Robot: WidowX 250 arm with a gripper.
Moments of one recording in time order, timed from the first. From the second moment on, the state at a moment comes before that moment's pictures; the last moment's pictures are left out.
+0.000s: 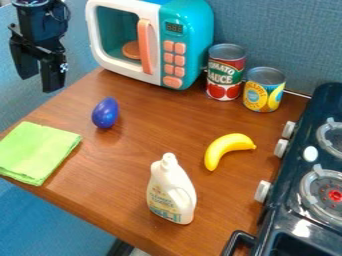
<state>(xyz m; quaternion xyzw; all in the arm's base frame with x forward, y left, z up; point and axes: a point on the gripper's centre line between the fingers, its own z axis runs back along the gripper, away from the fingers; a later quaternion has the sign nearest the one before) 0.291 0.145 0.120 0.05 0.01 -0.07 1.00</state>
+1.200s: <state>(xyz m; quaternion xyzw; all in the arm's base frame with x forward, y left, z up) 0.342 0.125 0.108 0.01 -0.03 0.03 1.00</state>
